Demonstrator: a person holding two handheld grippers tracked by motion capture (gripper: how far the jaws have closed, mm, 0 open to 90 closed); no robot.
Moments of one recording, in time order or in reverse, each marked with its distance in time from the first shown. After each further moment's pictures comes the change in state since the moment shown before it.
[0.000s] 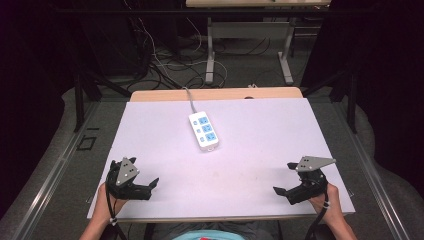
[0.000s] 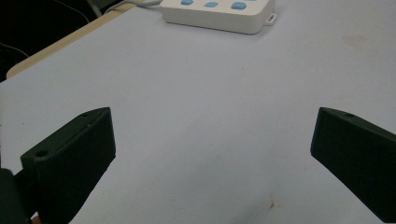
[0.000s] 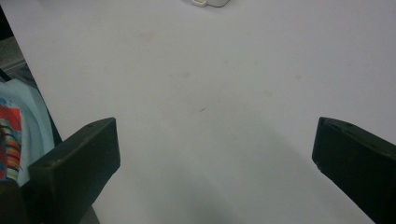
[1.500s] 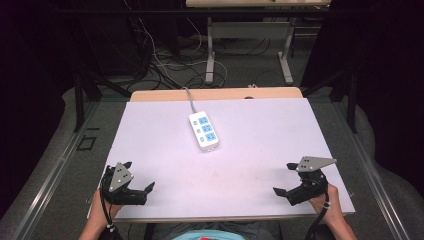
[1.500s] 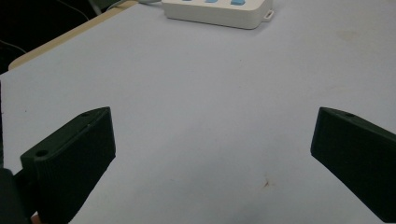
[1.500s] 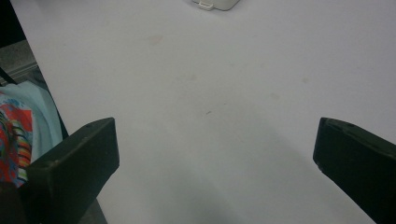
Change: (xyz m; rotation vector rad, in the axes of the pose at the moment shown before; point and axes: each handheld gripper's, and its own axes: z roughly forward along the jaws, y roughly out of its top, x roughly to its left) left arm 0.000 -0.015 -0.012 -0.021 0.001 -0.017; right arm 0.000 0.000 -0.001 -0.007 0.032 0.001
